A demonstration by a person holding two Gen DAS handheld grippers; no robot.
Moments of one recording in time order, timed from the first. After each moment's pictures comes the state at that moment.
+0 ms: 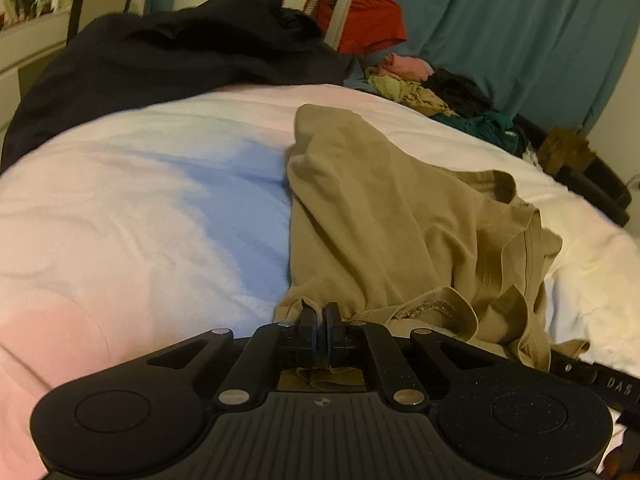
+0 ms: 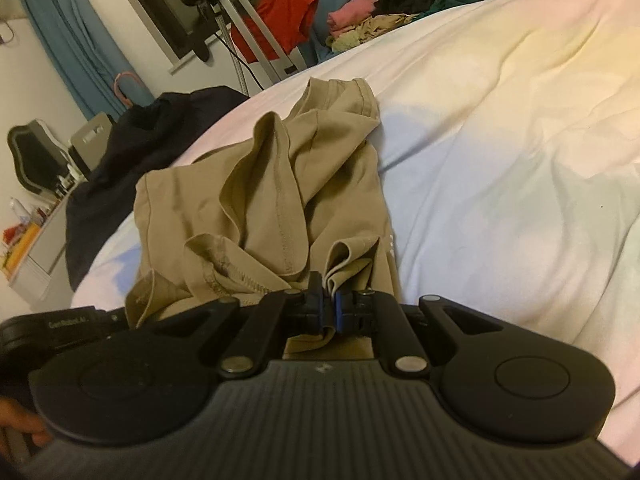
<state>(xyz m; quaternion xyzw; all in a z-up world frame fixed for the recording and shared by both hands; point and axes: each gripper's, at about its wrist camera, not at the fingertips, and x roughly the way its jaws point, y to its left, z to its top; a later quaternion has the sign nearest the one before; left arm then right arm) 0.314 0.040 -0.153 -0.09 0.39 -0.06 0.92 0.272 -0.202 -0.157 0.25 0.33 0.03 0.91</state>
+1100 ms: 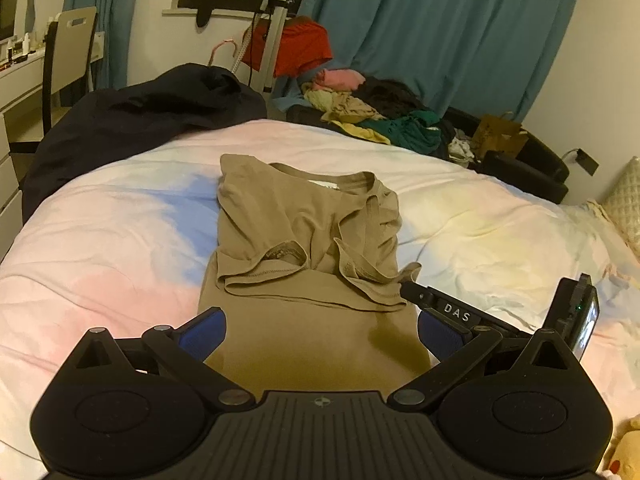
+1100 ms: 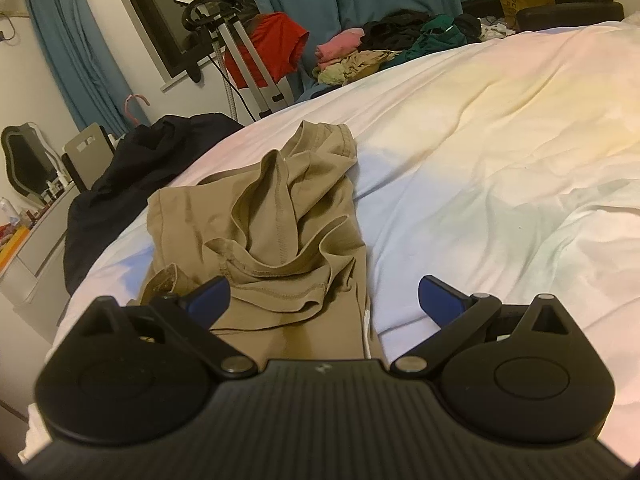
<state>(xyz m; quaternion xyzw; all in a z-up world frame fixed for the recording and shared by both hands) 0.154 0.005 -0.023 -0.08 0.38 -0.13 0.91 0.216 -0.207 -0.119 0.22 0.30 -0.01 0.93</state>
